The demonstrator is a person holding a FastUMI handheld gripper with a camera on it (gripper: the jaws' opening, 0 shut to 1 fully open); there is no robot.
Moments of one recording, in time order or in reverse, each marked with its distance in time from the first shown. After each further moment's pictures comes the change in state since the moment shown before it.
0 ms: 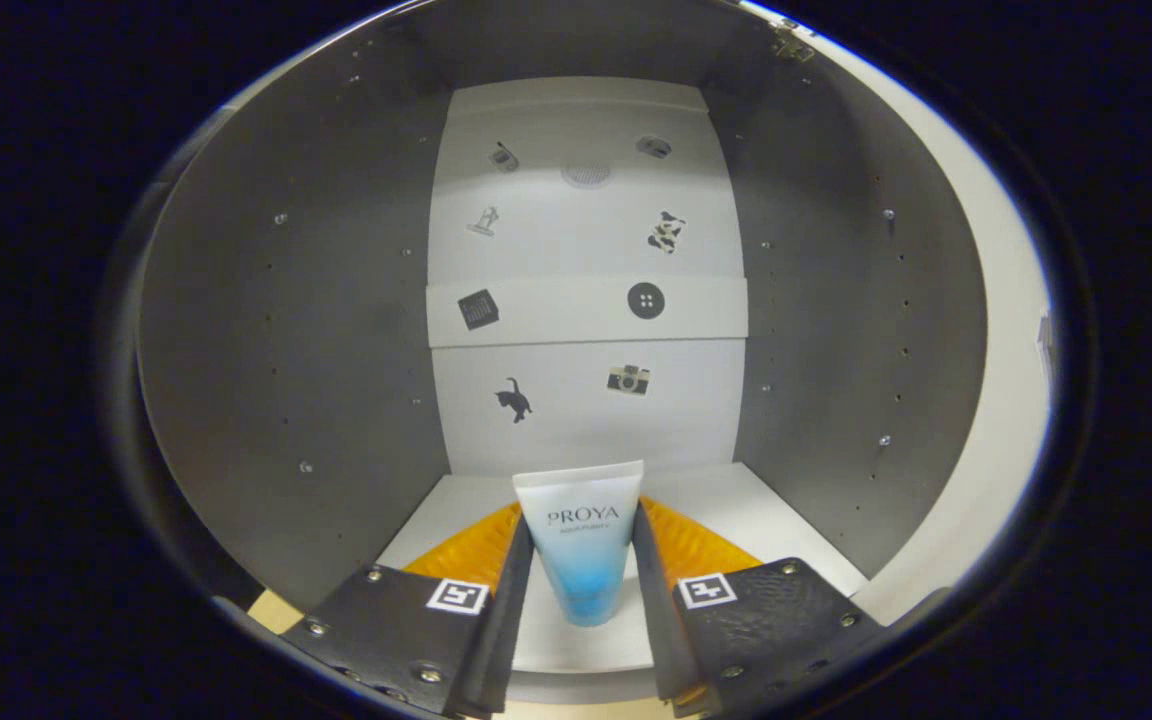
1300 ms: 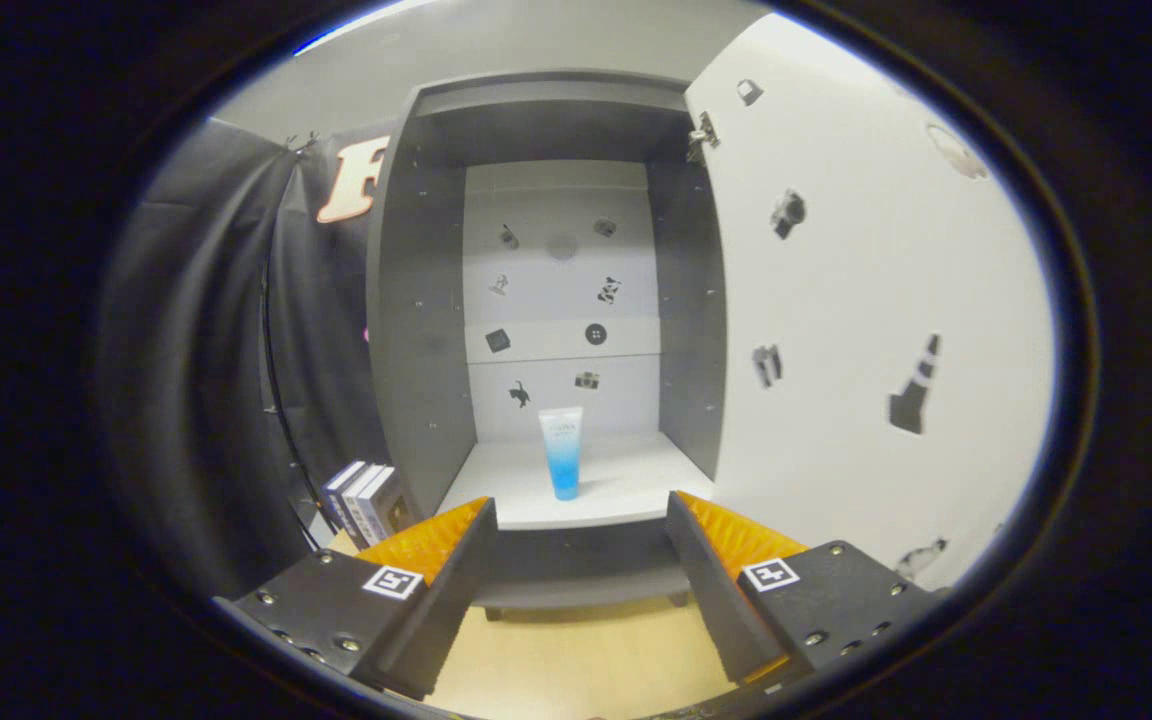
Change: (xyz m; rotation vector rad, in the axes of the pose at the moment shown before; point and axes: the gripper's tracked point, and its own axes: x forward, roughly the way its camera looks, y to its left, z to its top) arm -0.268 -0.031 0.017 0.021 -0.018 -0.080
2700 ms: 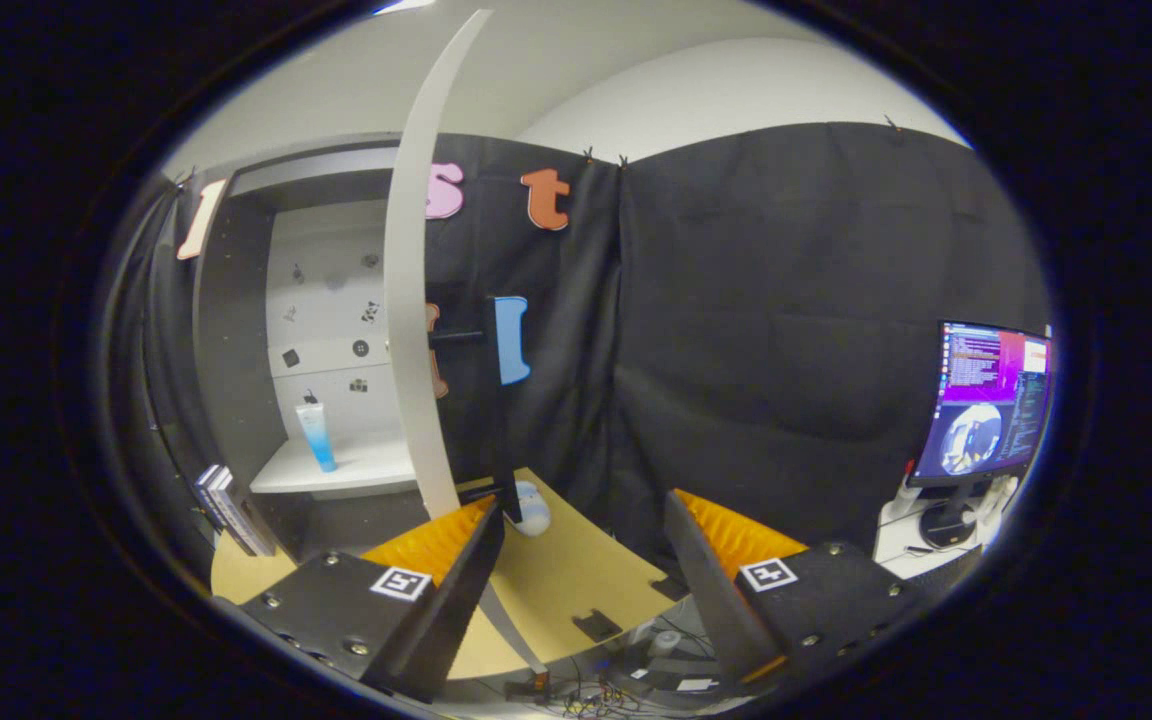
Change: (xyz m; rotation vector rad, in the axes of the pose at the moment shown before) arm -0.151 -0.273 0.003 0.064 -0.020 -0.428
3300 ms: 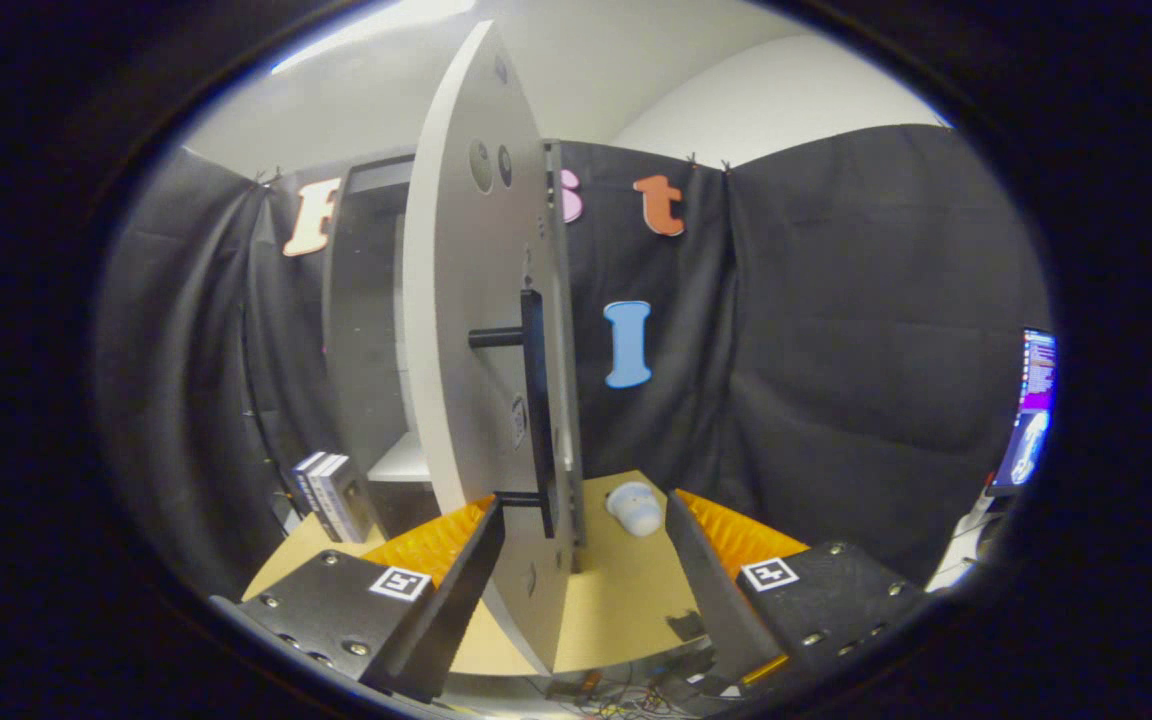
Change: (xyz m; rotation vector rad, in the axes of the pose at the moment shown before) arm -0.038 0.121 -0.015 -0.019 -0.010 0.358
